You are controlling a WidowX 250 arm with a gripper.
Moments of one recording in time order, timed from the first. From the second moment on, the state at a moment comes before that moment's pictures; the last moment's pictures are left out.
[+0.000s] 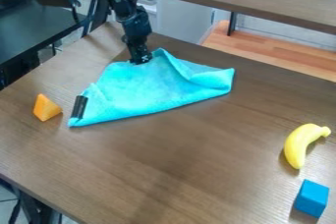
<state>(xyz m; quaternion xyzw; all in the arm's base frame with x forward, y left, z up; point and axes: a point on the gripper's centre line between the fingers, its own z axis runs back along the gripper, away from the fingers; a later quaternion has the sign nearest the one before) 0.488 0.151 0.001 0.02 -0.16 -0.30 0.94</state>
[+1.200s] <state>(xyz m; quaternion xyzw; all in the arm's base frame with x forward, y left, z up) 0.448 0.112 0.065 0.03 -0.26 -0.30 0.92</state>
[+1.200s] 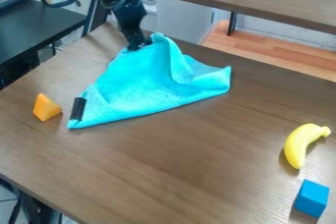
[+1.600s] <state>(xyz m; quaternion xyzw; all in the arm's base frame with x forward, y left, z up) 0.421 0.034 0.018 0.14 -0.19 -0.39 0.89</state>
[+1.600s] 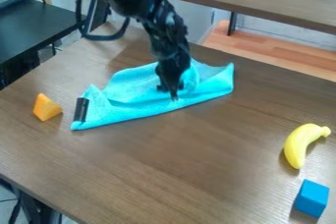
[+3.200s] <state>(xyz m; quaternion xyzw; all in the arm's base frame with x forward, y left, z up) 0.317 -0.055 0.056 0.02 -0.08 -0.42 0.90</state>
